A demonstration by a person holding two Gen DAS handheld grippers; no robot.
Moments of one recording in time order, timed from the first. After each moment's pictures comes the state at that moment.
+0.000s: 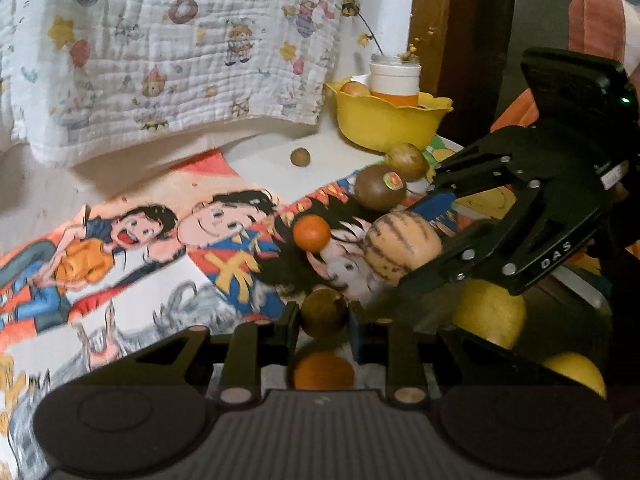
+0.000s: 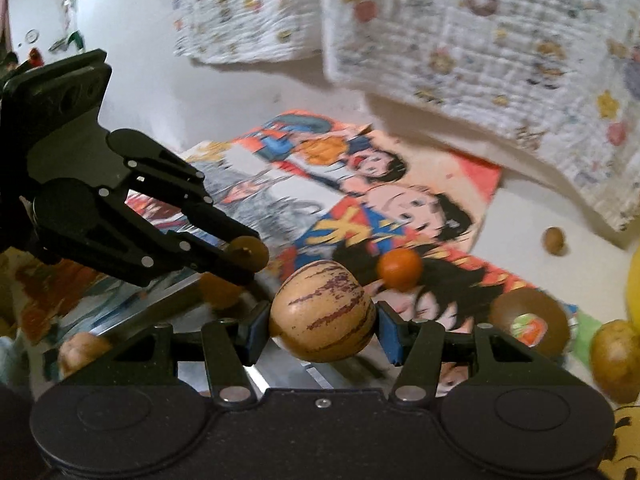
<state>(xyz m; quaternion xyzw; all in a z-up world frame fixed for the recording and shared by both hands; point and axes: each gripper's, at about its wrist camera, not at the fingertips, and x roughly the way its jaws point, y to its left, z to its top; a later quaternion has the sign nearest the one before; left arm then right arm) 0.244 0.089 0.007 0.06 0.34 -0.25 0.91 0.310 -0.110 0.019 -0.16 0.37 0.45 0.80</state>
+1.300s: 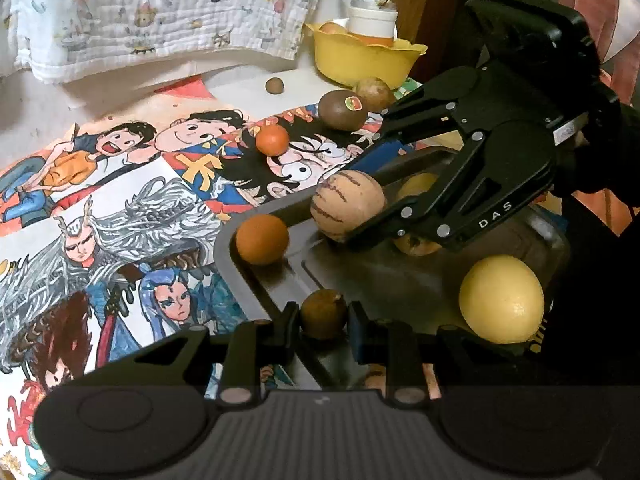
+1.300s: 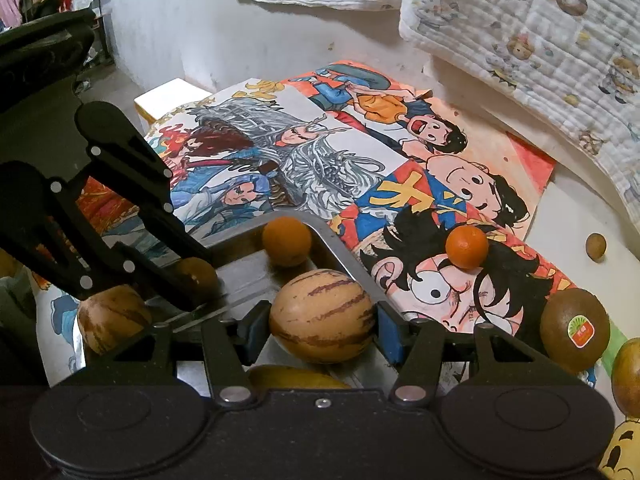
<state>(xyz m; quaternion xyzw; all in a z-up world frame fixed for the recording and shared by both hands) 0.191 0.089 -0.006 0.04 0.42 -0.26 0.87 0.280 -0.077 0.008 -0.24 0.40 0.46 0.76</state>
